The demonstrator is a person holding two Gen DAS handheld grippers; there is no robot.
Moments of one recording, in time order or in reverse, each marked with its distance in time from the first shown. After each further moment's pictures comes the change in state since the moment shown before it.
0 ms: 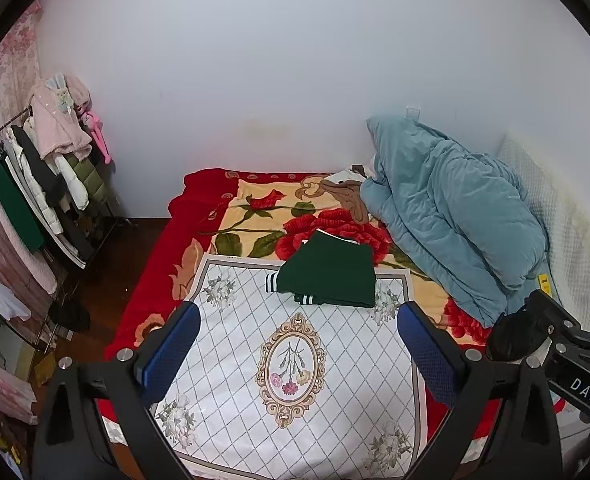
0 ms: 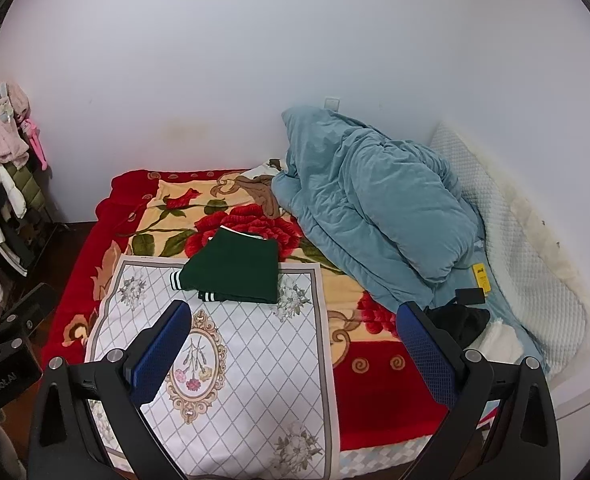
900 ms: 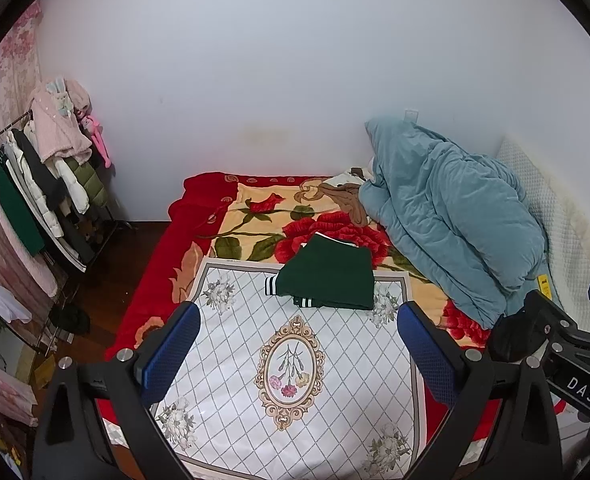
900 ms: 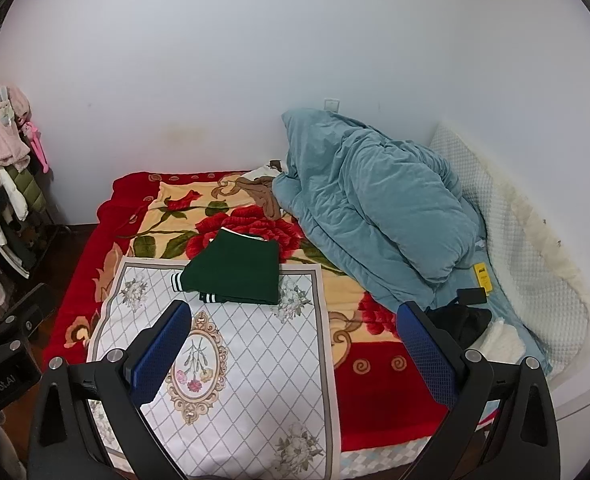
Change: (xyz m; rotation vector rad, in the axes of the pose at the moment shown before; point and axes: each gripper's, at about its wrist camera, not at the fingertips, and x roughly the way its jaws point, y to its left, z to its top) left arm -0.005 -0.004 0.005 0.009 -0.007 -0.001; right arm -0.008 -0.004 -0.008 0.014 -0.001 0.000
